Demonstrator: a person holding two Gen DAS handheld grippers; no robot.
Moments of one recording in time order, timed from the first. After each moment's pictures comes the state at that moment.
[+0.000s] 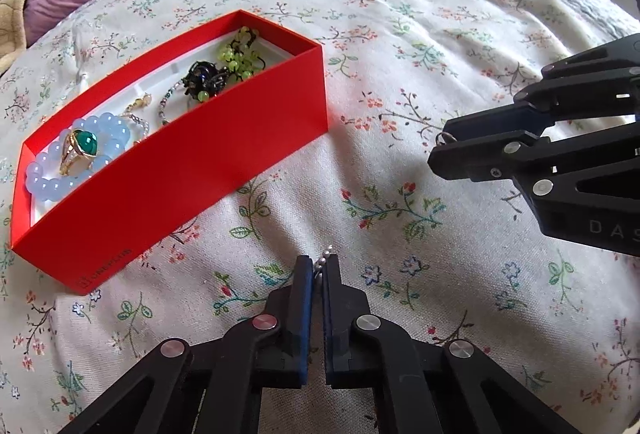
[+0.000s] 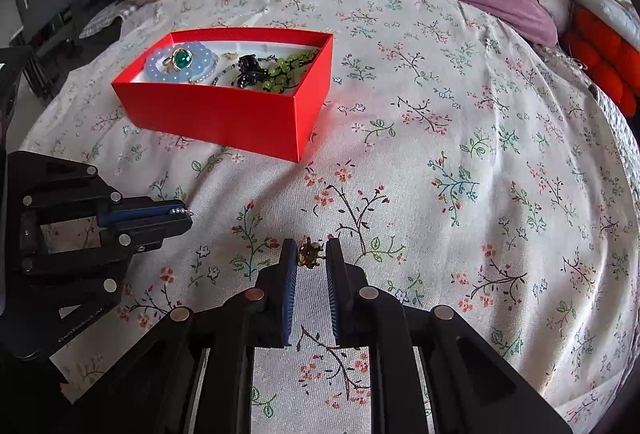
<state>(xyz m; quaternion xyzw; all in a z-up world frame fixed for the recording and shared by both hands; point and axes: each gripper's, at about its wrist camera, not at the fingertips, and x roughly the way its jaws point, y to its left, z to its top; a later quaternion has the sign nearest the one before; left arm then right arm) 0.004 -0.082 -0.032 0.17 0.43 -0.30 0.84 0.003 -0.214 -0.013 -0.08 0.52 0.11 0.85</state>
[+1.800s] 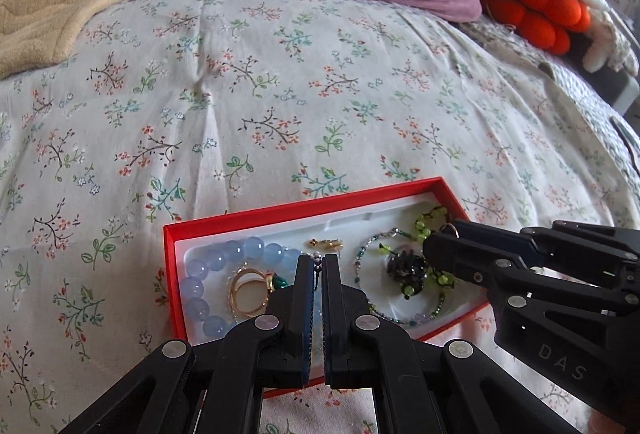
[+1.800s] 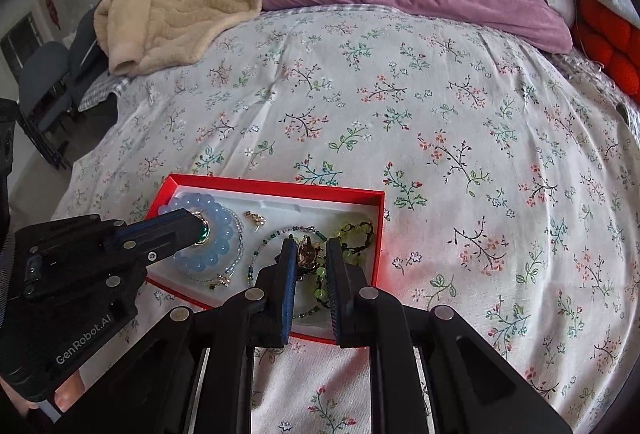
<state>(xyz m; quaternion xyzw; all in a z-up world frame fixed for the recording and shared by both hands) 0.117 -0.021 0.019 -0.01 0.44 -0.20 0.87 0.115 -0.168 0.019 0.02 0.49 0.11 0.87</state>
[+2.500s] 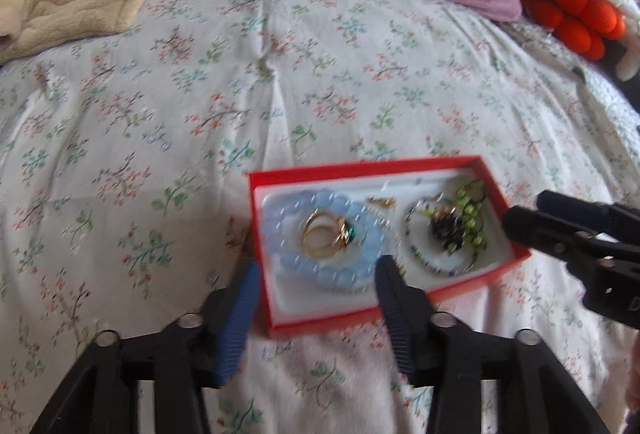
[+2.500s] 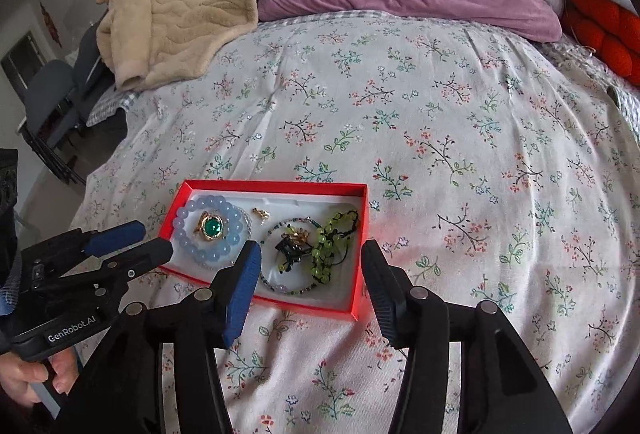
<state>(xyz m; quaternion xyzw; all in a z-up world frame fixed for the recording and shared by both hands) 0.090 0.009 0.029 -0.01 0.47 -0.13 0.87 0.093 -0.187 0.042 0.05 0.49 0.11 0.86</state>
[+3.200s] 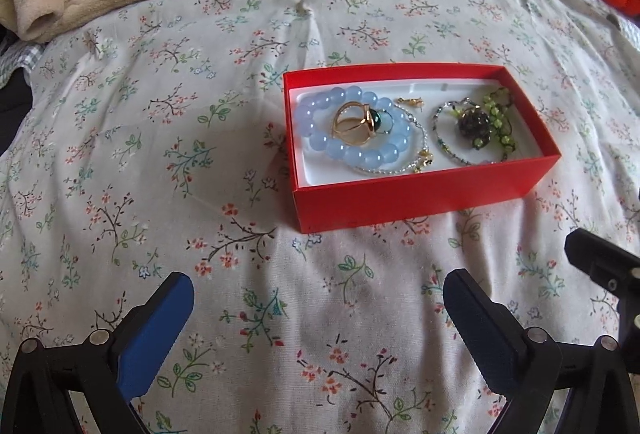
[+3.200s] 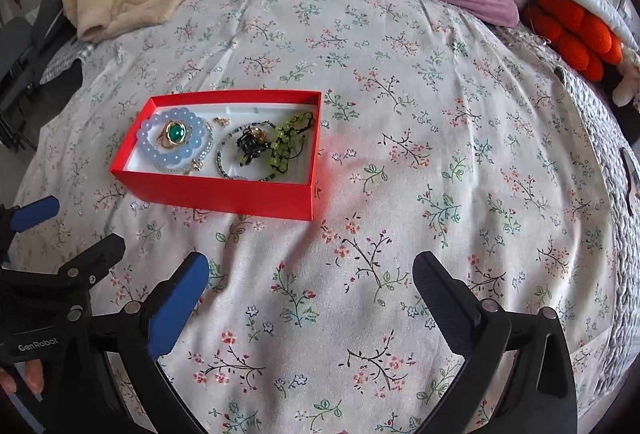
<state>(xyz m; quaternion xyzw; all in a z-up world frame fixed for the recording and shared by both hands) 0.043 0.004 0.015 0.04 0.51 -0.06 0.86 0.035 -0.183 0.032 -0.03 0.54 0.03 0.84</state>
